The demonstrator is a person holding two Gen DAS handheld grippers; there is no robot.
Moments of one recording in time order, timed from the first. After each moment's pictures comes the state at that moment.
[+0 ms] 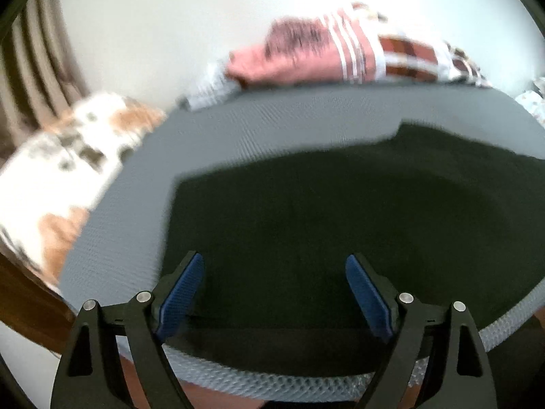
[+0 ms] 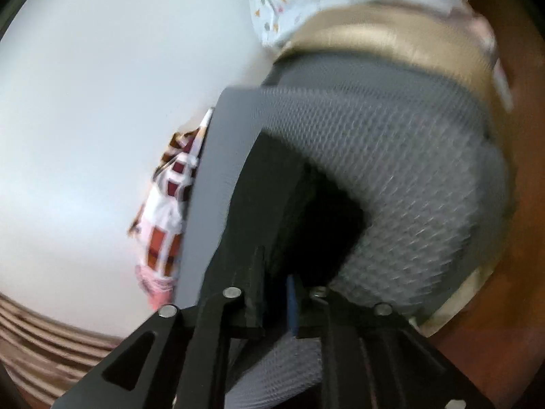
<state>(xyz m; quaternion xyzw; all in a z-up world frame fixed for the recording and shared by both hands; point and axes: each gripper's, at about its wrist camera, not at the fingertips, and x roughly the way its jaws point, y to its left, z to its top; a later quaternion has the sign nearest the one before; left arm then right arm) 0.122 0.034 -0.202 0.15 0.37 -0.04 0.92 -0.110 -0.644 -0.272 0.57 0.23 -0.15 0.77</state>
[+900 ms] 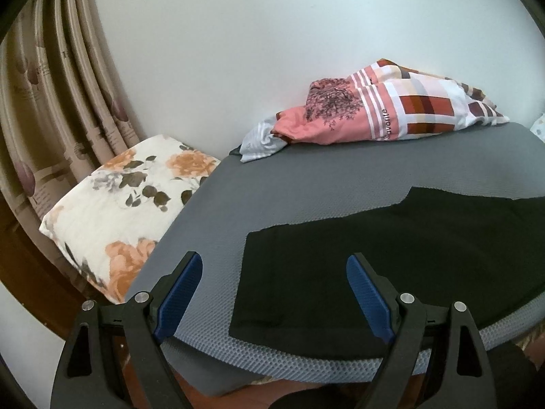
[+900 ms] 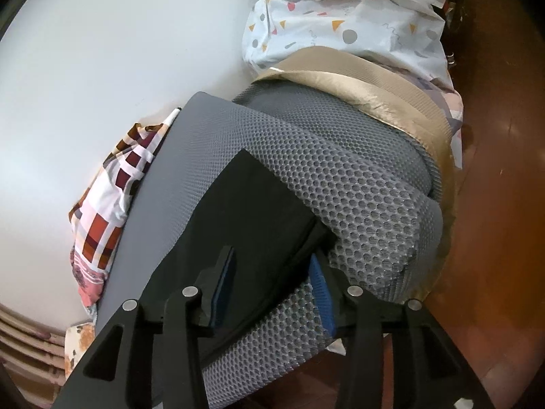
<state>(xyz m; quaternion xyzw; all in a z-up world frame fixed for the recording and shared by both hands) 0.076 0.032 -0.121 0.16 0.30 0.03 0.94 -0.103 -0.636 -0.242 0.47 0.31 -0.24 0.79</state>
